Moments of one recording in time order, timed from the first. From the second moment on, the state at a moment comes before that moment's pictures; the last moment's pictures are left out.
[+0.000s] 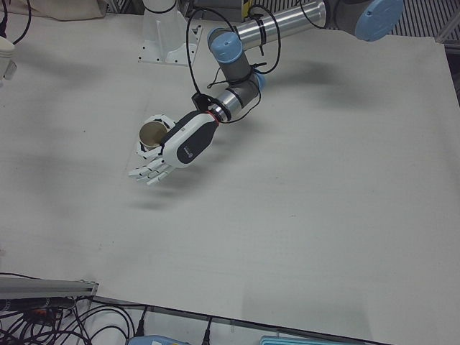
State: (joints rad) left arm -0.58 -1.95 -1.80 0.20 1.14 0.52; right arm 0.70 -1.02 2.11 -3.58 -1.02 -1.40
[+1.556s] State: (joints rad) left arm -0.71 -1.84 -1.68 0.03 1.26 0.36; right arm 0.92 -1.46 1.92 -3.38 -1.02 -0.52
